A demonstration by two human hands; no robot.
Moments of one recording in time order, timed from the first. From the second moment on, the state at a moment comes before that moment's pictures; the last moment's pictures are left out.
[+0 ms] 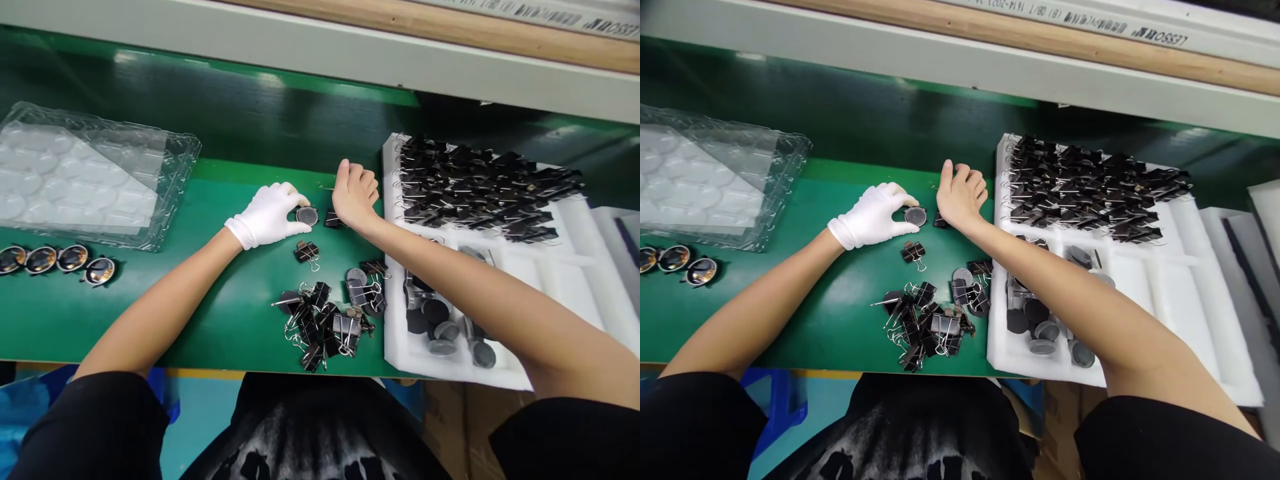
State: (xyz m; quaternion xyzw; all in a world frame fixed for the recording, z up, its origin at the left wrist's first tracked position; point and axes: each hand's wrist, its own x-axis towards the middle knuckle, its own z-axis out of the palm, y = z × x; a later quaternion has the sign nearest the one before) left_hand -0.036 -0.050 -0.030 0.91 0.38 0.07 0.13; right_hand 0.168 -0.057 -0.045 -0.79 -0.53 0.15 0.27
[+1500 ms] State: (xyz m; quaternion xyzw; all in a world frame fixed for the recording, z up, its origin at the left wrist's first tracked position) left_hand 0.007 -0.034 -0.031 0.92 0.34 0.02 0.17; right_hand 0.196 -0.054 -0.082 -0.79 -0.56 0.08 0.24
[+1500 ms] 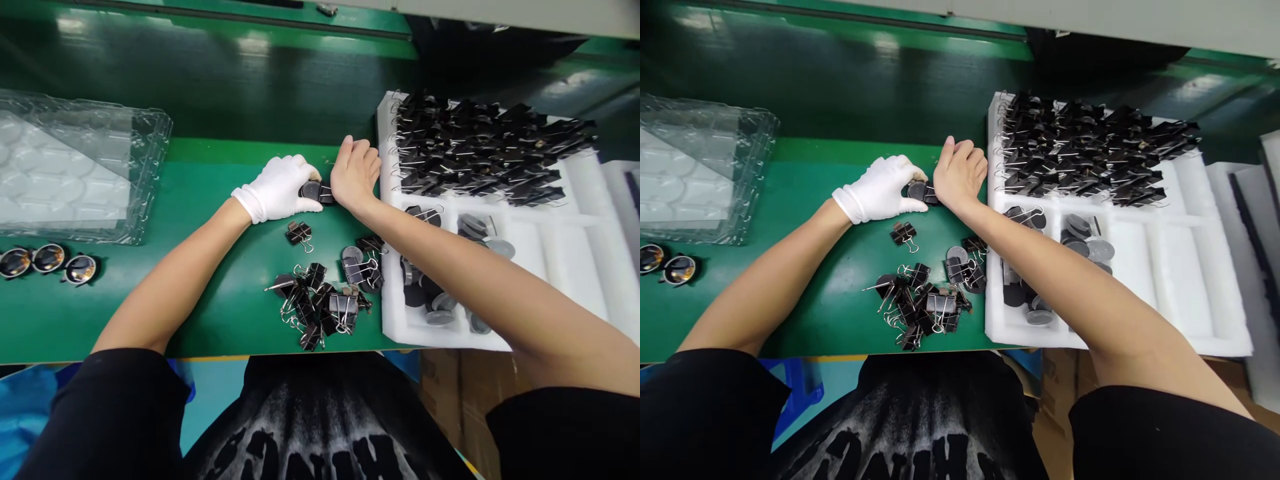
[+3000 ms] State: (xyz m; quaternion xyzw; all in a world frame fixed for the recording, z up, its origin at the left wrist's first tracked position) left_hand -0.039 -0.021 -0.024 0.92 0.37 0.03 0.07; right_hand 0.222 -0.083 0.018 -0.53 -0.80 0.23 0.17
